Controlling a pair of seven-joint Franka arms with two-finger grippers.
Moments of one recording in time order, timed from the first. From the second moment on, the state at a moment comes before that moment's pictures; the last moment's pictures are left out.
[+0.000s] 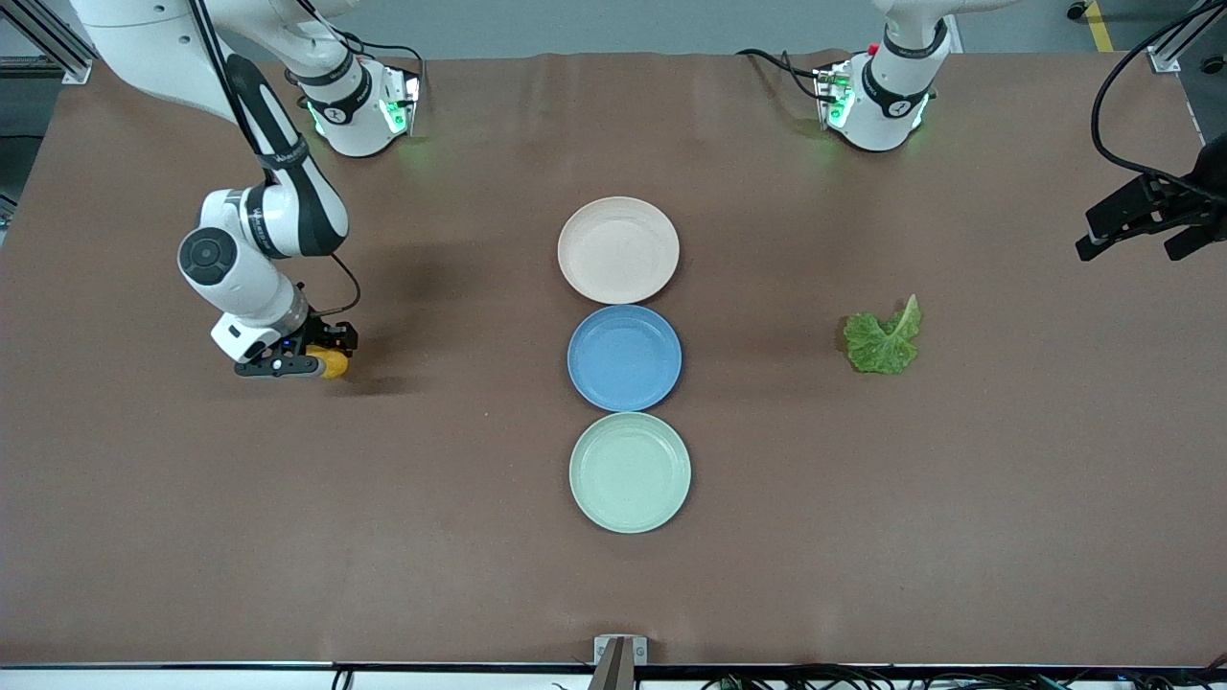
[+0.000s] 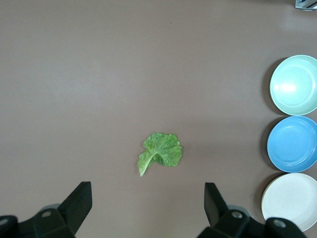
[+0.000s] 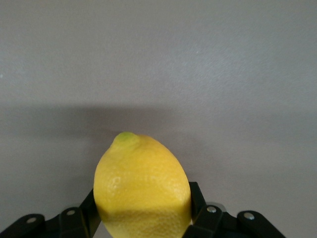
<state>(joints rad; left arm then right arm) 0.10 0.01 -0.11 -1.47 -0.07 1.55 -0.04 0.16 0.28 -0.10 -2.38 -0.04 2.66 0.03</state>
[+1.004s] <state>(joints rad) 0.10 0.01 -0.11 -1.47 -0.07 1.53 -0.04 0.18 0.31 -0.03 -2.33 -0.04 2.53 0.03</state>
